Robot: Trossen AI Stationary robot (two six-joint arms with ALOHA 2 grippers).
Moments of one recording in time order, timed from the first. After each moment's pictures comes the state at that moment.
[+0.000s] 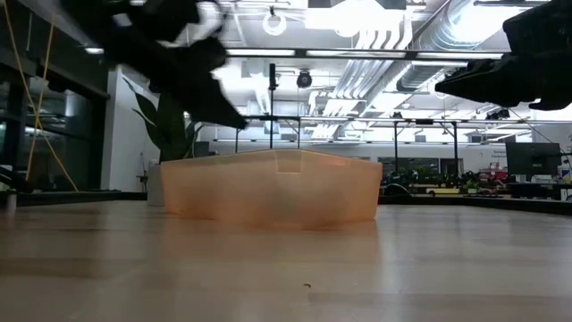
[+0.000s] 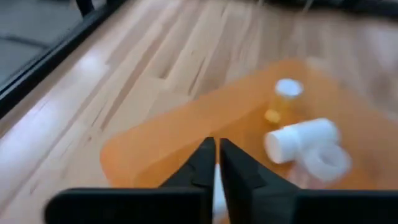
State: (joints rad) left arm 0.16 1.30 0.62 0.17 -0.08 -0.06; right arm 0.06 0.21 0.02 0.15 0.19 -0.33
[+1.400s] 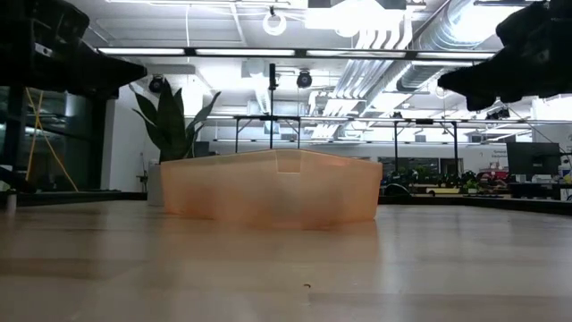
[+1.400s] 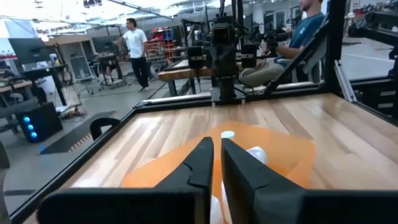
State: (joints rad) left arm -0.03 0.01 0.01 0.03 -0.12 0.16; right arm 0.06 0.21 0.02 0.19 0.17 -0.05
